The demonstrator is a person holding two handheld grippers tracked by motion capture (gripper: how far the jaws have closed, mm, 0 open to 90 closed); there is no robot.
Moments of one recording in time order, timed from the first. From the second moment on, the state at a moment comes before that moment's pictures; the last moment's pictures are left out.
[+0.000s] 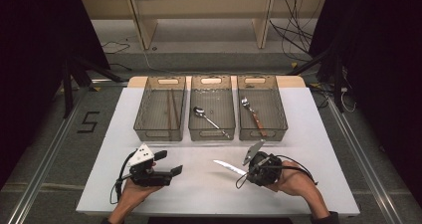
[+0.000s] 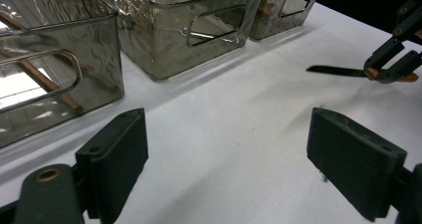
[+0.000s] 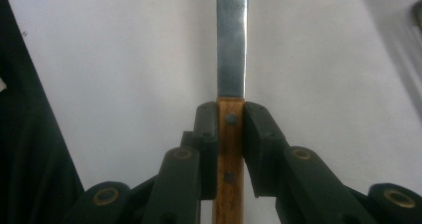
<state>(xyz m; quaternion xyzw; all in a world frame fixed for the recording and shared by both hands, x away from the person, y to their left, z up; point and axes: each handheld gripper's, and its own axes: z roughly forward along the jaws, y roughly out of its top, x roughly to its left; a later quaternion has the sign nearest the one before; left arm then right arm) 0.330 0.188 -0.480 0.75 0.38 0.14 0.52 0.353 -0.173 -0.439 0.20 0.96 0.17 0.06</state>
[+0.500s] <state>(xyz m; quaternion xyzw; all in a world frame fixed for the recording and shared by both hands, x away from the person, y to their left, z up) 0.330 0.189 -0.481 0.75 0.38 0.14 0.52 0.370 -0.194 -0.411 0.25 0.93 0.25 0.08</state>
